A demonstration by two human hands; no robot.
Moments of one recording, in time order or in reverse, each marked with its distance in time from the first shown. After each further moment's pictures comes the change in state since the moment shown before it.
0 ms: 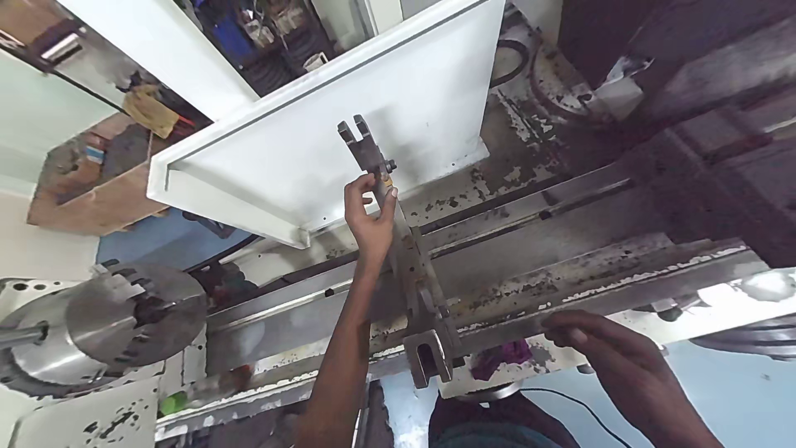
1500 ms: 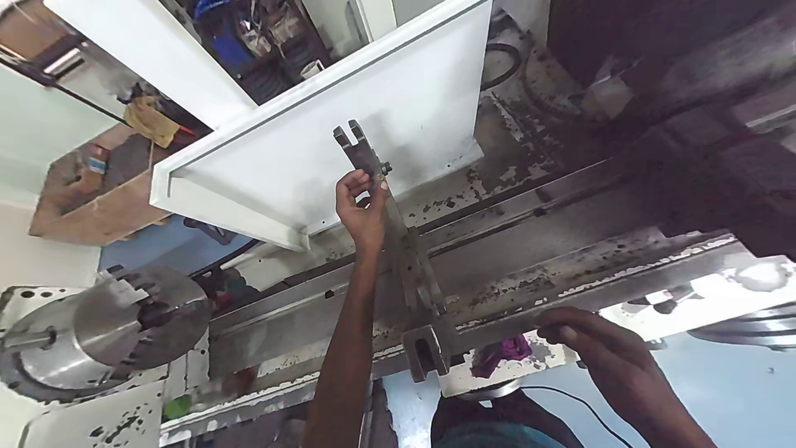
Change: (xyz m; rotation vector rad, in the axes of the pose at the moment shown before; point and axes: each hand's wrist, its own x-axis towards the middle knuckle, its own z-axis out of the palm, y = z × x) left_hand 0.017 0.006 0.009 -0.328 0.122 -0.197; right_hand -0.004 0.001 0.007 0.043 0.010 -0.002
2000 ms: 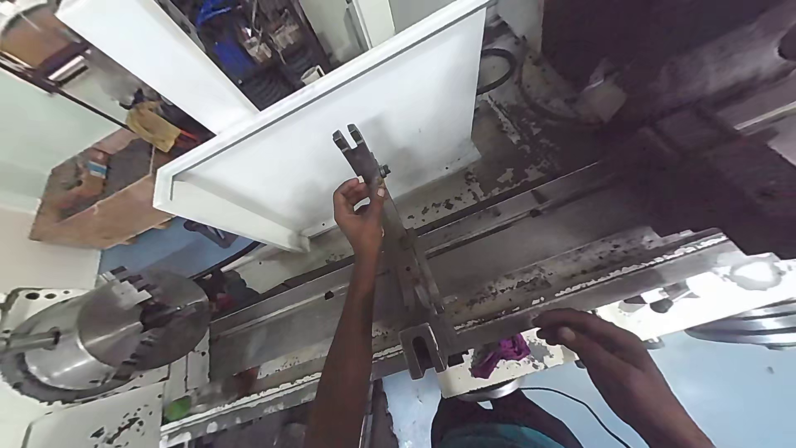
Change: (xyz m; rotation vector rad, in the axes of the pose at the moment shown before) left_hand -0.008 0.002 -0.005 -0.004 0.027 -0.069; right_hand -0.004 -0.002 -0.001 0.000 0.009 0.000
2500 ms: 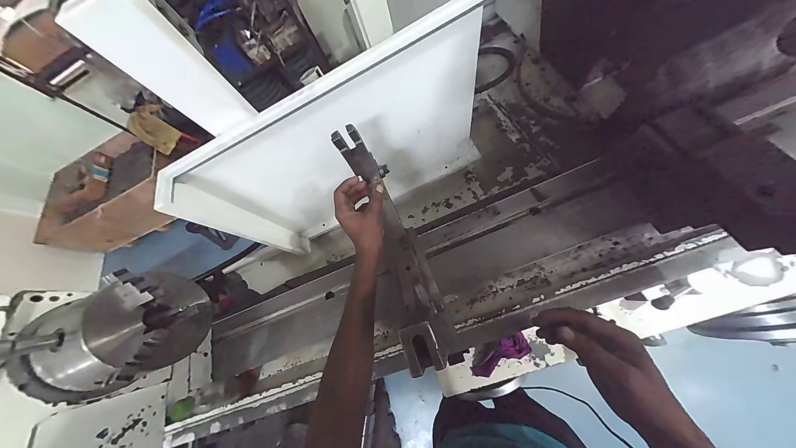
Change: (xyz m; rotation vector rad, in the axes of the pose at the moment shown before) left_hand 0.003 0.002 0.006 -0.008 0.021 -0.027; right_hand -0.002 0.002 0.001 -0.005 -0.007 -0.007
